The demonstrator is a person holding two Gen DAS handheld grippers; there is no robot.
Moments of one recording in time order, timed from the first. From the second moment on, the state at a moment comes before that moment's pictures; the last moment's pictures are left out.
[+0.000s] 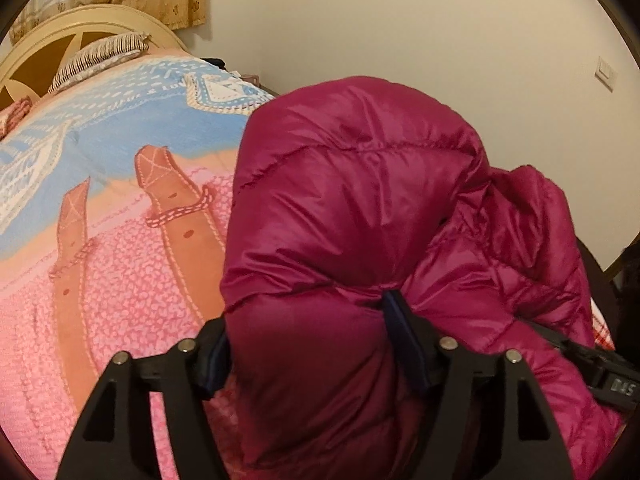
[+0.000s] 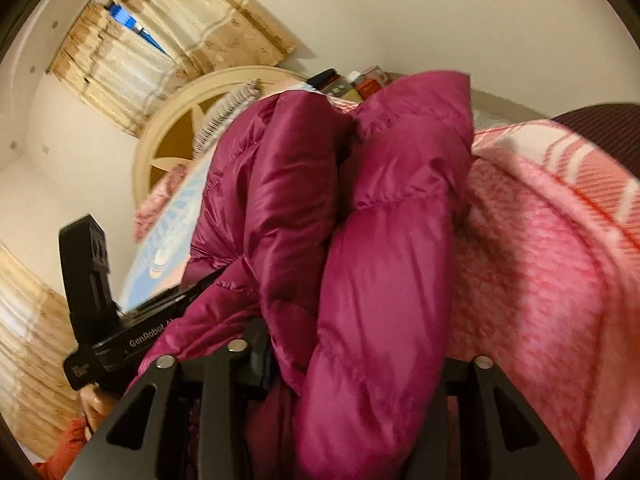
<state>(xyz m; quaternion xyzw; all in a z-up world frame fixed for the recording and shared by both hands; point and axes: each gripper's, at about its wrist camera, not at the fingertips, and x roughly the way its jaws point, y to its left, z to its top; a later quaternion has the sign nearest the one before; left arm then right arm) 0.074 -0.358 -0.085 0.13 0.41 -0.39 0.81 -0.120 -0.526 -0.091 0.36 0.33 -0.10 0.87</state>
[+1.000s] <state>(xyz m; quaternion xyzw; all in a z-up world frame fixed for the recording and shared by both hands) -0.007 -0.296 -0.070 0.17 0.34 -0.35 0.85 -0.186 -0.425 -0.055 0.26 0.36 -0.15 0.88</state>
